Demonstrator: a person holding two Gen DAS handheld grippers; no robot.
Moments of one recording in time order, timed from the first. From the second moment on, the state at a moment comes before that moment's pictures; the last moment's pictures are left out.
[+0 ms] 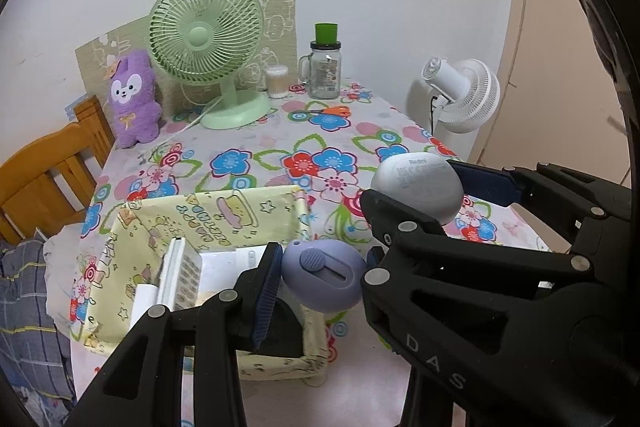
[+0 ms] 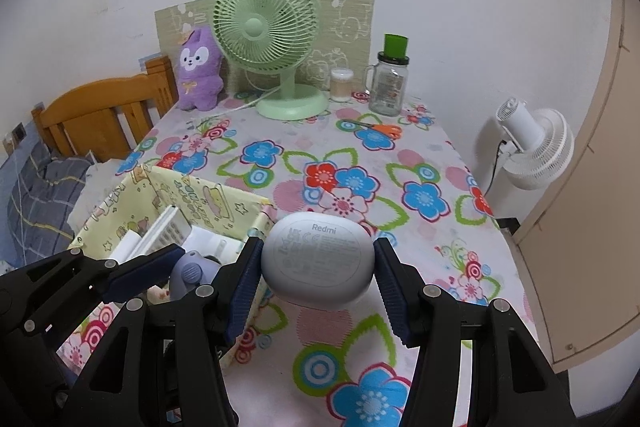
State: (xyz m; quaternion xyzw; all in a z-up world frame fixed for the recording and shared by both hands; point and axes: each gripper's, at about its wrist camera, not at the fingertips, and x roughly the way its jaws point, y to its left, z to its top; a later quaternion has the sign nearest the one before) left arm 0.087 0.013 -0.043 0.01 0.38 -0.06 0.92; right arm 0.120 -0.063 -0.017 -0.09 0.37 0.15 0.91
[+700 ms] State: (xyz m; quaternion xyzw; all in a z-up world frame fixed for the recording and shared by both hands) left arm 0.115 0.058 -0.059 0.01 0.40 -0.04 0.92; right arm 0.150 -0.015 -0.034 -0.08 0.38 0.17 0.90
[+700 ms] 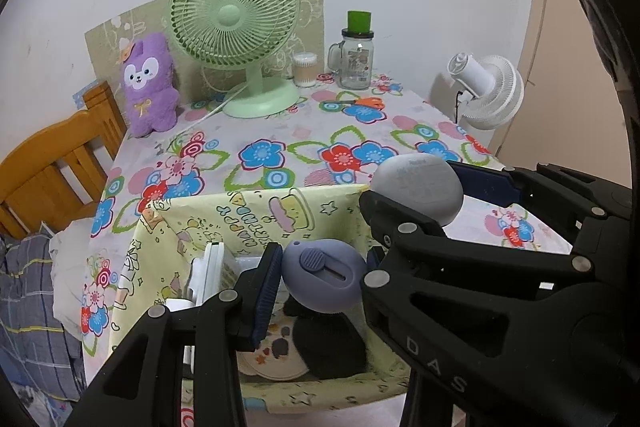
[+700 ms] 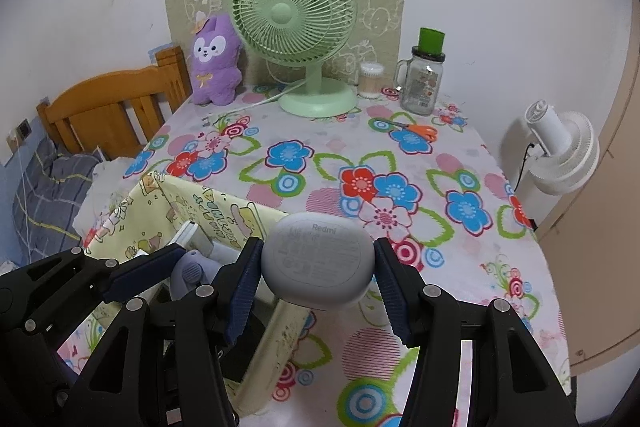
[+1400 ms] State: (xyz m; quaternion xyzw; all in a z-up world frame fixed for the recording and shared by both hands) left arm 0.147 0.095 -0.091 -0.01 0.44 -0.04 0.90; right arm 0.183 0.022 -0.067 -0.09 0.42 0.17 0.89
